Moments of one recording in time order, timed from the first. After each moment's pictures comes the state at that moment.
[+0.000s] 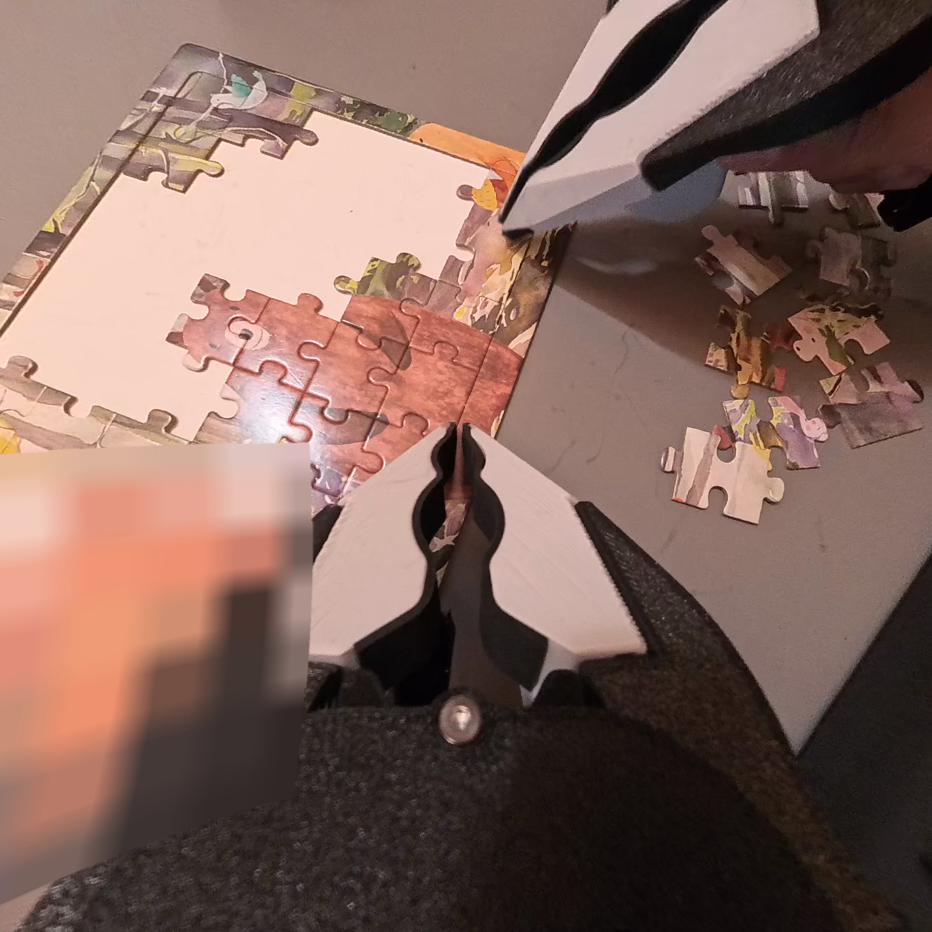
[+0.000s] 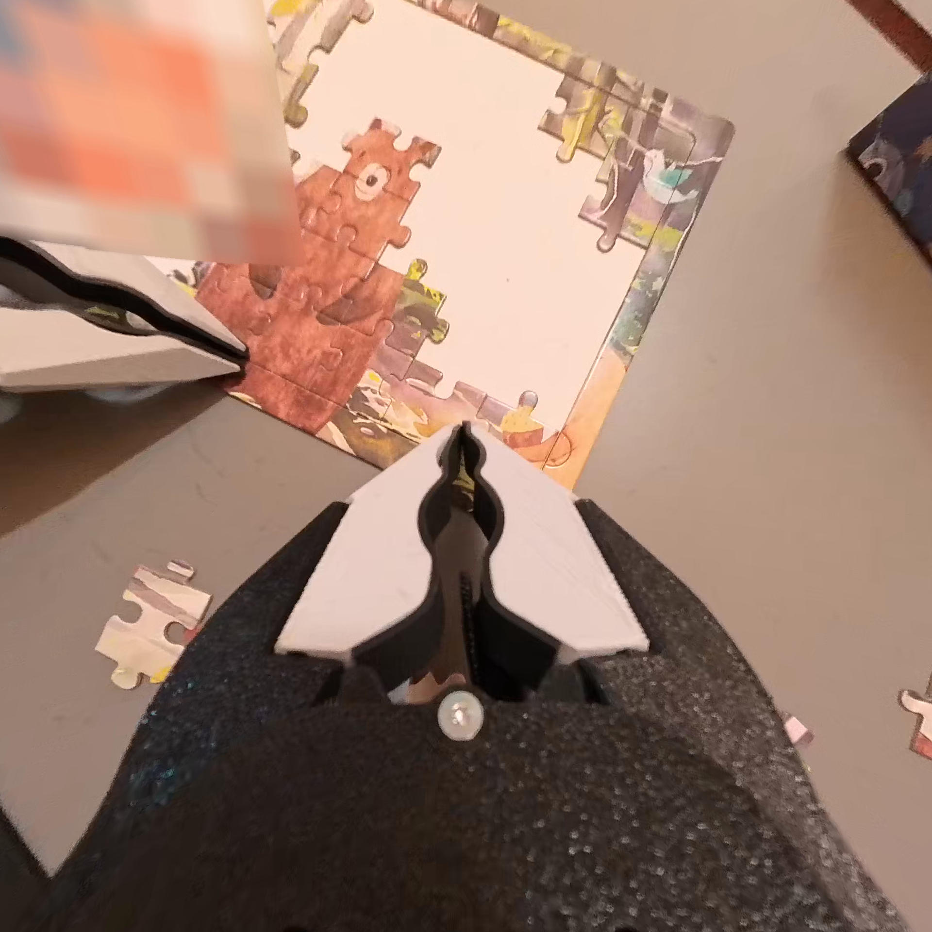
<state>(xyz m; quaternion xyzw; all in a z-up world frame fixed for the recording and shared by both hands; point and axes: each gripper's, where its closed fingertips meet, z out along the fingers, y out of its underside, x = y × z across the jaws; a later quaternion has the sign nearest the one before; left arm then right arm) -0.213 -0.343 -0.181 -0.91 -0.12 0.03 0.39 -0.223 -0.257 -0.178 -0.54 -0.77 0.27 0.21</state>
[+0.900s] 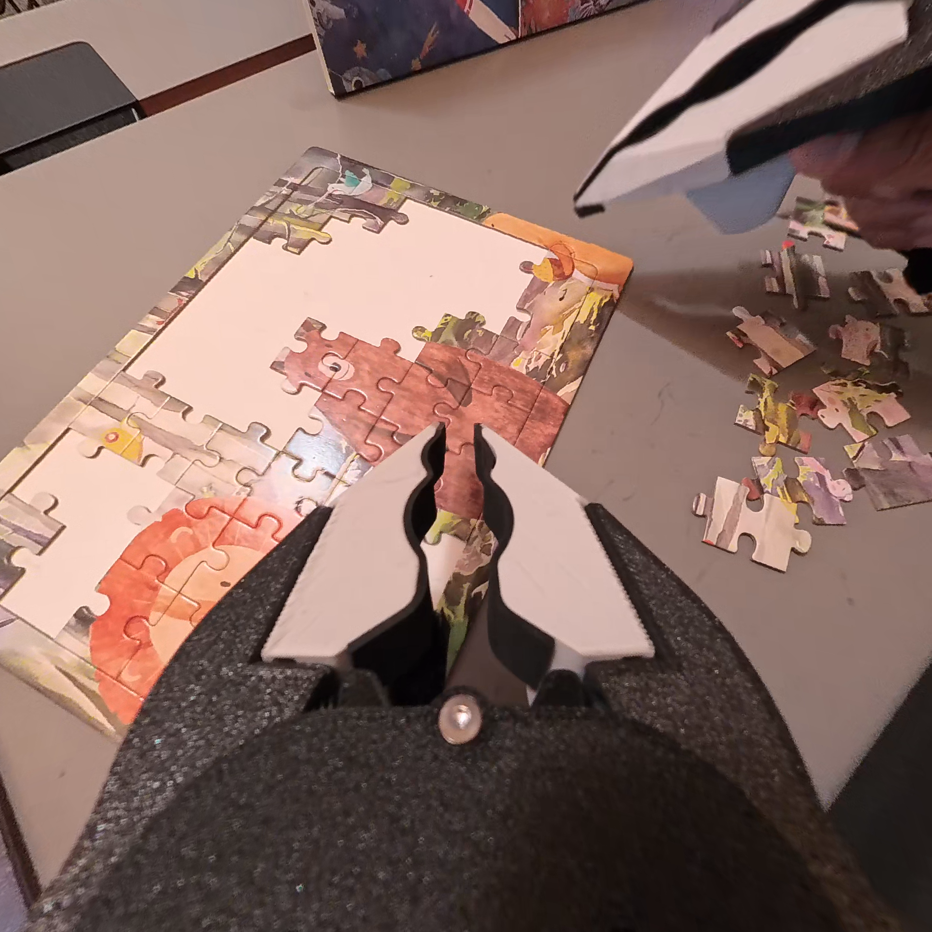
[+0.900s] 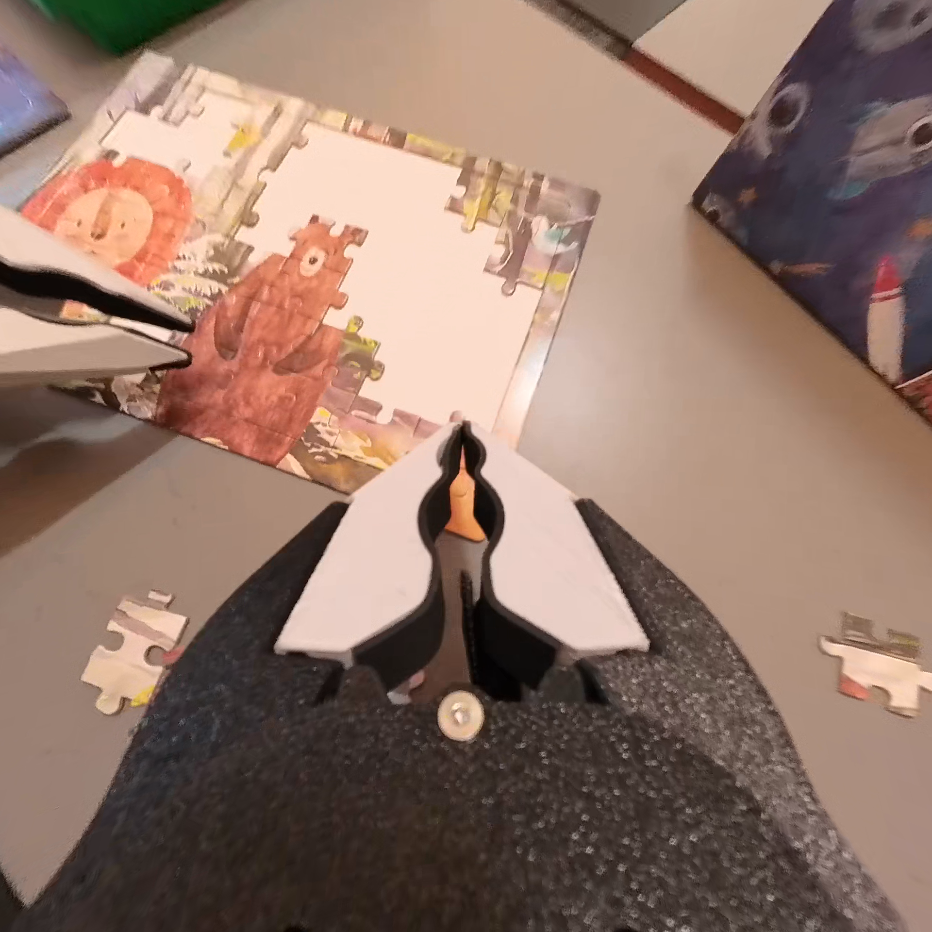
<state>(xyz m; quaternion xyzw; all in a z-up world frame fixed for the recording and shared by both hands) -0.237 -0.348 -0.157 -0.88 -0.16 0.07 0.45 -0.229 -0.229 -0.150 -0.56 -0.72 0.31 0.26</state>
